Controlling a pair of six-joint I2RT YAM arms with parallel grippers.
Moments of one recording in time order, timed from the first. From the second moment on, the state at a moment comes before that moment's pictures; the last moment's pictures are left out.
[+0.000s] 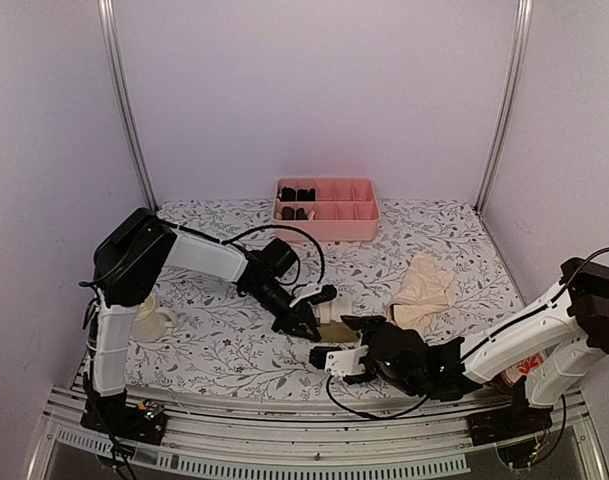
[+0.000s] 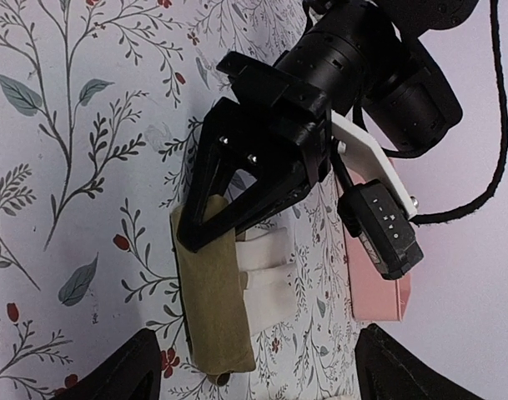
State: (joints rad) left arm -0.75 2.19 1.36 -0.37 0.84 0.63; right arm 1.32 1.57 0.56 0.51 0.61 -0.80
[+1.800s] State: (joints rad) left arm -0.70 1.64 0.75 0.22 0.52 0.58; right arm 1.06 1.92 1.09 -0.13 0.10 -0.45
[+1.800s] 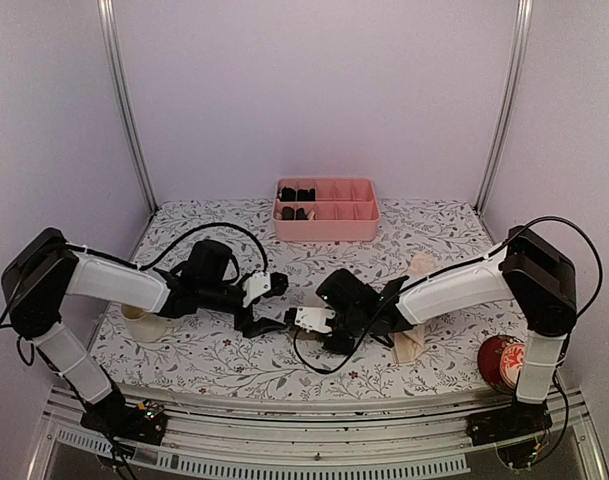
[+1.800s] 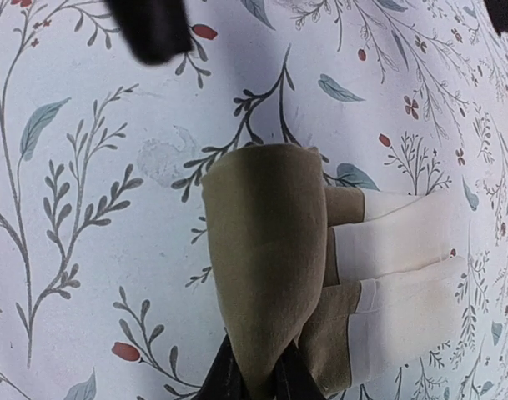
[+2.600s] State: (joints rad) left arm -0.93 1.67 0.53 0.58 0.20 0.92; right arm 0.90 2.09 1.40 -0.47 -0.43 -0.41
